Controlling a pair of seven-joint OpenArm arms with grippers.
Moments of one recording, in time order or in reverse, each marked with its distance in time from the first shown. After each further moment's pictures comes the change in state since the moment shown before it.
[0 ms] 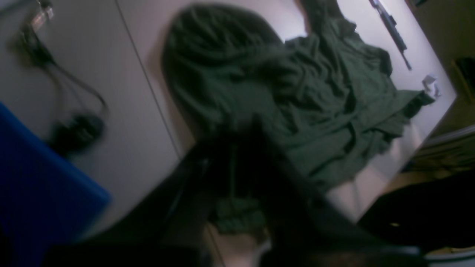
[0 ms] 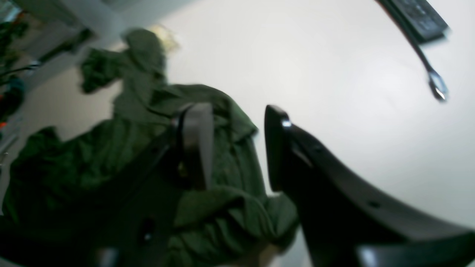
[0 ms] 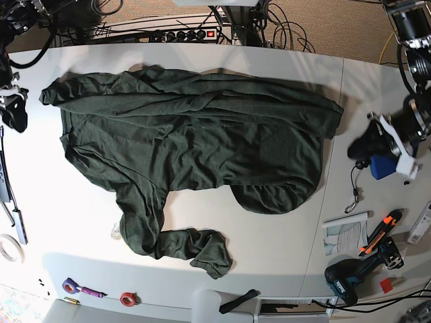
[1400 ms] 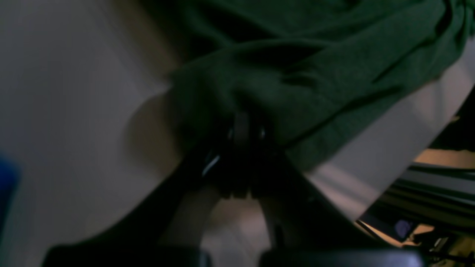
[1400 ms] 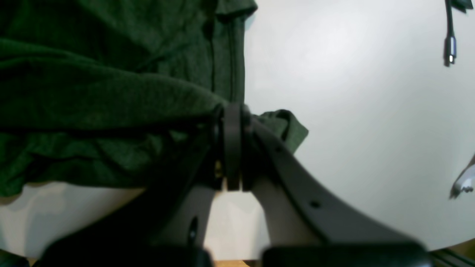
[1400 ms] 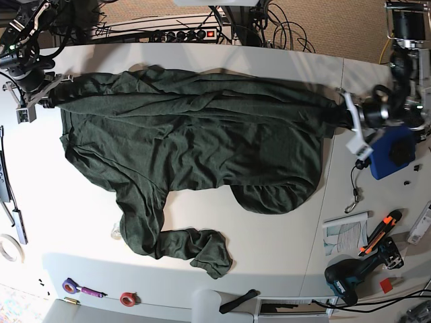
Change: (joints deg) left arm 1.8 -2.8 20.9 0.0 22.6 0.0 -6.3; right arm -9.6 0.0 -21.2 7.1 -35.7 0.2 8.2
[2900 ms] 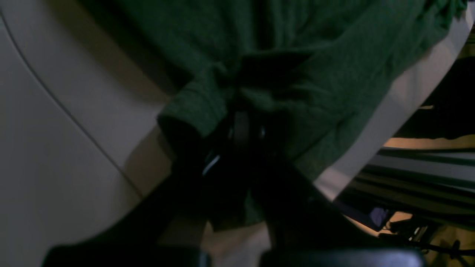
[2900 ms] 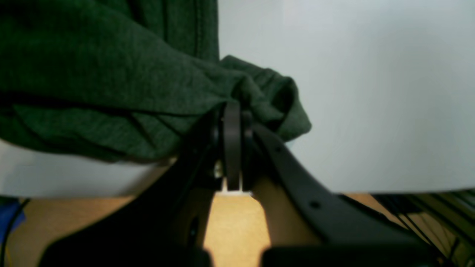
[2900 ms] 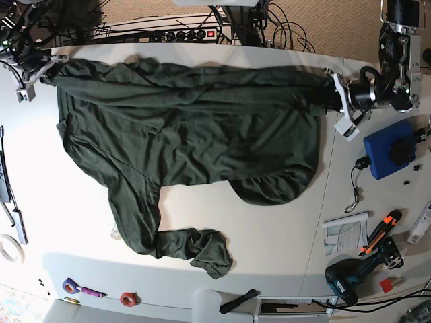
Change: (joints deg) left arm 7.1 0.6 1.2 1.4 0.5 3.1 -1.5; right arm -5.6 5.3 0.1 -10.5 2.2 0.0 -5.4
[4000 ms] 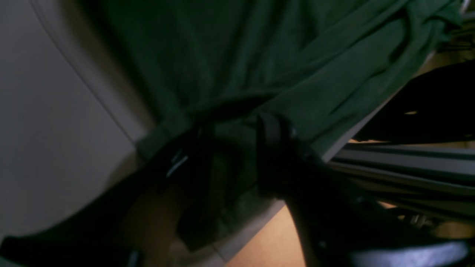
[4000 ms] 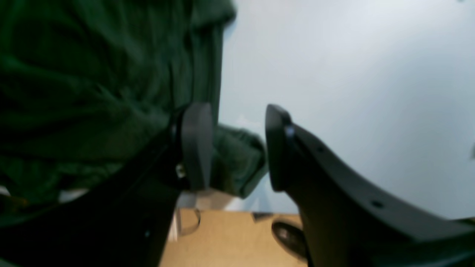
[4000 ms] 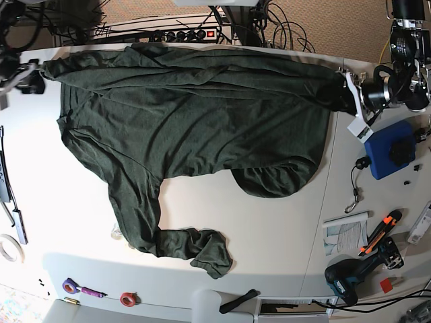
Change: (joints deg) left arm 1.0 0.1 -7.6 7.7 -11.2 -2.2 10.1; right arm -1.0 6.0 9.0 2.2 26.2 -0.2 -4.9
